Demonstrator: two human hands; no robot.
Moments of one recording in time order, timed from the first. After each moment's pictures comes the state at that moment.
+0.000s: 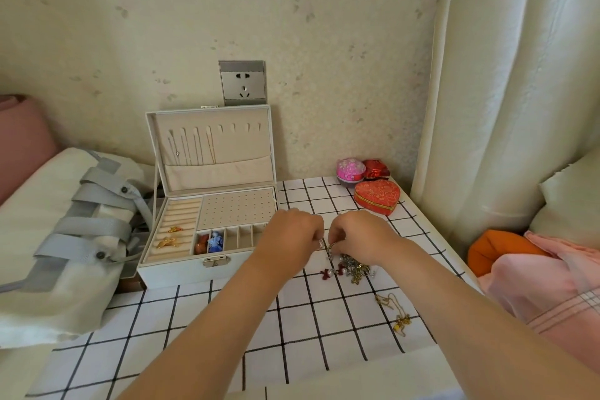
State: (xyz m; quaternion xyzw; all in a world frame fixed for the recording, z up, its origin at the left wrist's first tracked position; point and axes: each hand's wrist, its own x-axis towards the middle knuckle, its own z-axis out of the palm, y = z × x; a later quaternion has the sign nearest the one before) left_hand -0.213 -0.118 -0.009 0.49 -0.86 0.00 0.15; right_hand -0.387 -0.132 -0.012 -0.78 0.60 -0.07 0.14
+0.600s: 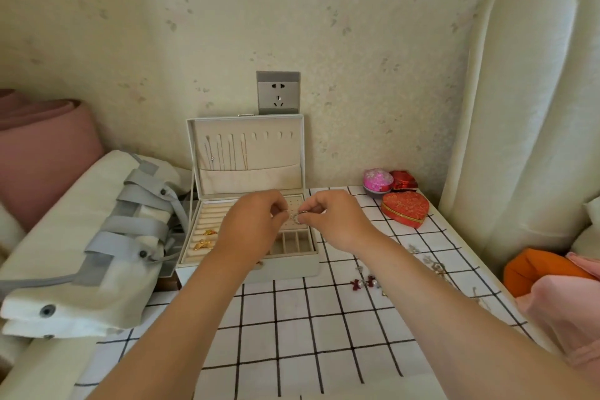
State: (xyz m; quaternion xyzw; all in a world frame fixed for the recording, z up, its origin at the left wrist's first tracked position) left_hand -0.121 -0.116 0.026 0.61 -0.72 -0.08 0.32; right_hand -0.296 -0.146 0.016 -0.72 0.54 -0.33 0.29
